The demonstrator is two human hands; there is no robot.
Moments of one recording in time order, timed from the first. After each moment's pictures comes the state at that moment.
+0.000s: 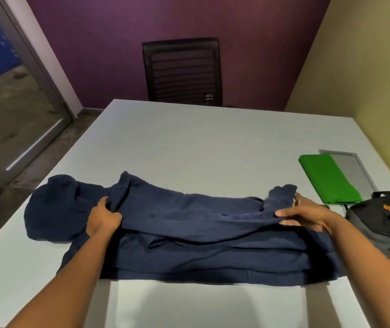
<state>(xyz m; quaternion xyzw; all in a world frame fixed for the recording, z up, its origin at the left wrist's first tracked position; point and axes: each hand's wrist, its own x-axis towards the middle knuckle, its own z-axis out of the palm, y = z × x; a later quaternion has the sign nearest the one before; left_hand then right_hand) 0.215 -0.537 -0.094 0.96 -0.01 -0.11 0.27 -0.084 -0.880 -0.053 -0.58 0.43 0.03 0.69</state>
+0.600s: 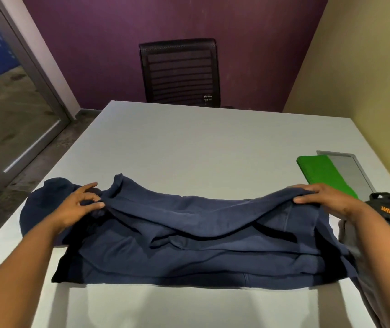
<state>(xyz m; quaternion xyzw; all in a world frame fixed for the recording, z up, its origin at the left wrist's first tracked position) 0.272 -0.496 -0.056 0.87 -0.25 -0.22 0.36 -0.099 -0.923 -0.022 -0.71 0.33 0.00 0.62</state>
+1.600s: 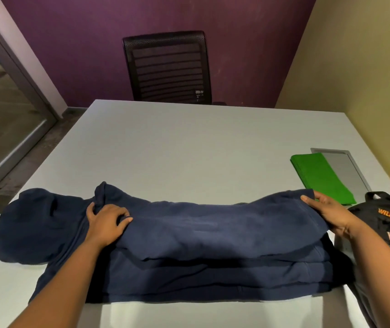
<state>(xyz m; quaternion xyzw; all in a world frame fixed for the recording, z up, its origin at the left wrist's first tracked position) 0.229 -0.571 -0.117 0.92 -0.35 -0.09 0.15 -0.119 -0.952 -0.076 -0.61 0.39 -0.12 0.68</state>
